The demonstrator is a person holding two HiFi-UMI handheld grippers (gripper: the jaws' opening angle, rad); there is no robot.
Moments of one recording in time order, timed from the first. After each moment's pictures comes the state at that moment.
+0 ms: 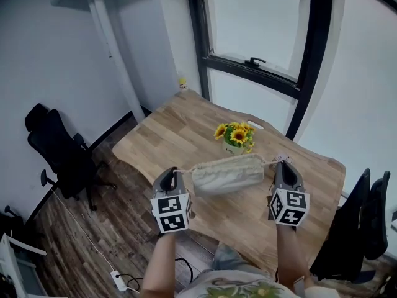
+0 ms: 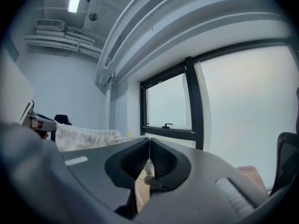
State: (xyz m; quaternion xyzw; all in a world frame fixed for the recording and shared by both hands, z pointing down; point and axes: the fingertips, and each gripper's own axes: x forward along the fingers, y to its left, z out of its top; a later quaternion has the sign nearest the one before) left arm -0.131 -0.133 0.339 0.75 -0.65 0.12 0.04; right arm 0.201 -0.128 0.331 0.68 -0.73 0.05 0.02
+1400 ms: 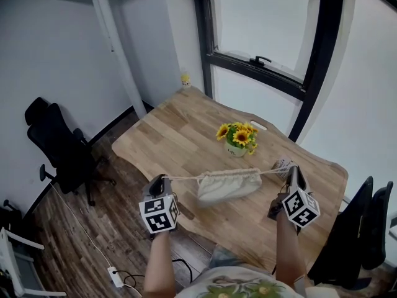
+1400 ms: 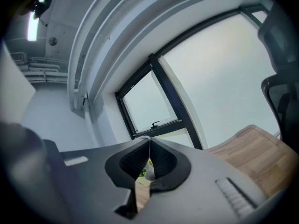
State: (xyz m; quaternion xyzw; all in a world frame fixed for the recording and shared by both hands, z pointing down) left arm -0.186 -0.143 0.389 0.71 -0.68 0.11 0.13; right arm 0.264 -0.147 0.366 0.71 -0.66 0.18 -0.14
